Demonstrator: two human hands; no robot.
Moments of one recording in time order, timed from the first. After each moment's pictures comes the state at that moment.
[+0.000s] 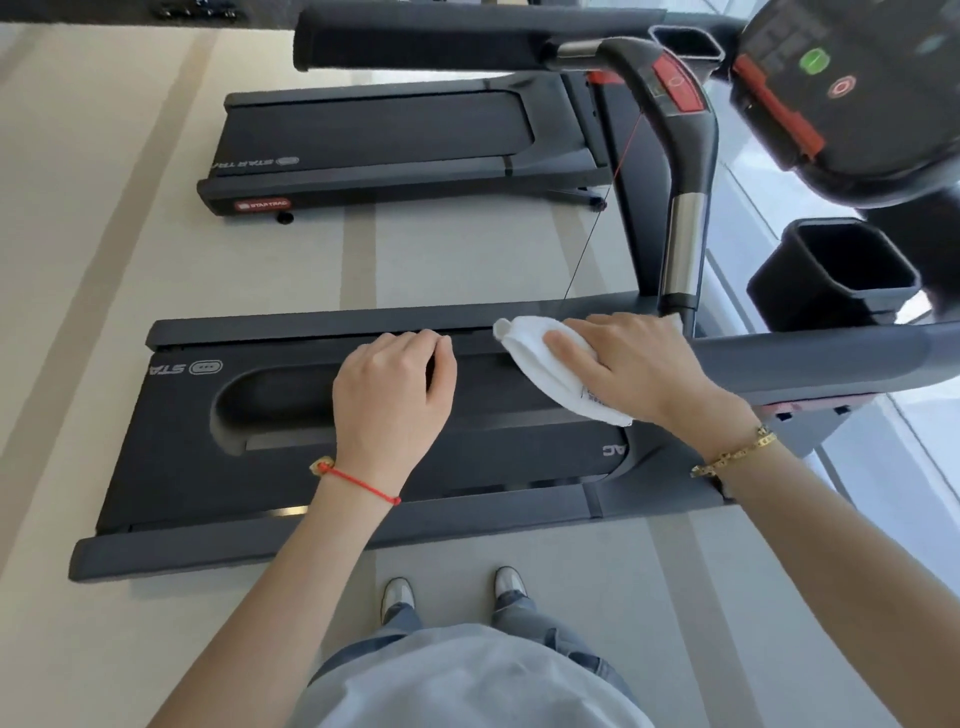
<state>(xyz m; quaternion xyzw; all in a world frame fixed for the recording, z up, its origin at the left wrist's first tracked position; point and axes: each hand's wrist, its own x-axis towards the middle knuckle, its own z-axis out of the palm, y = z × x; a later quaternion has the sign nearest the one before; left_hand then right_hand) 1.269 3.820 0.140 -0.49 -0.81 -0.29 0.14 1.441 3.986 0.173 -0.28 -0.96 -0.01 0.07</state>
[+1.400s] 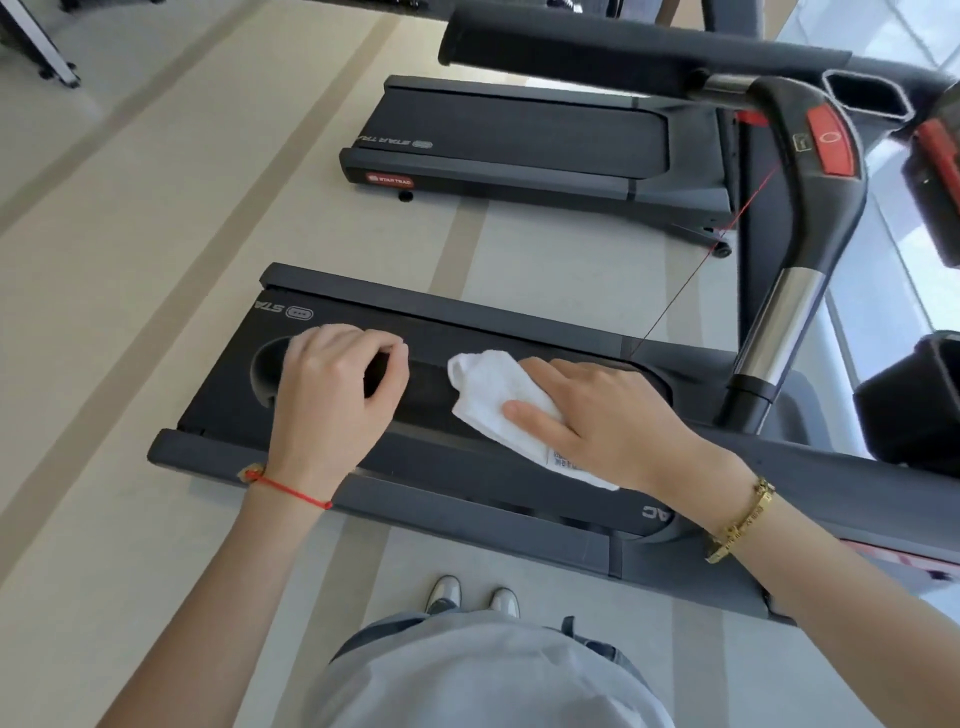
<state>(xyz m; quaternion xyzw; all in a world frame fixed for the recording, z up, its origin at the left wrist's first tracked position) 1.247 3.782 0.139 -0.40 -0.86 -0.26 0.17 1.408 3.986 0.177 -0.06 -1.00 0.07 0.03</state>
